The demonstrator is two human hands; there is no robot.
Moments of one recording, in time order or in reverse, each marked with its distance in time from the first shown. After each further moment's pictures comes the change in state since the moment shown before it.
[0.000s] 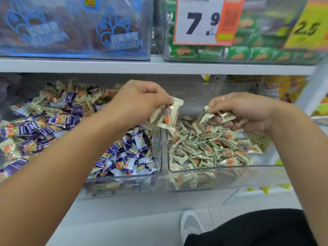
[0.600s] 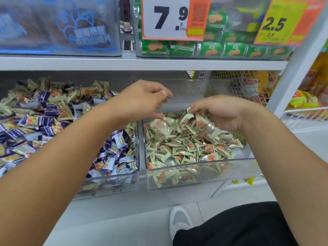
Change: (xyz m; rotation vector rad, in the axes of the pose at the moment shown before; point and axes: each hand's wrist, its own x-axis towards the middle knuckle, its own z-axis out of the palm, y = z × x) left_hand 0.024 0.011 0.040 0.017 -0.237 -0.066; right_hand 0.014 0.022 -0.007 0.144 0.123 0.132
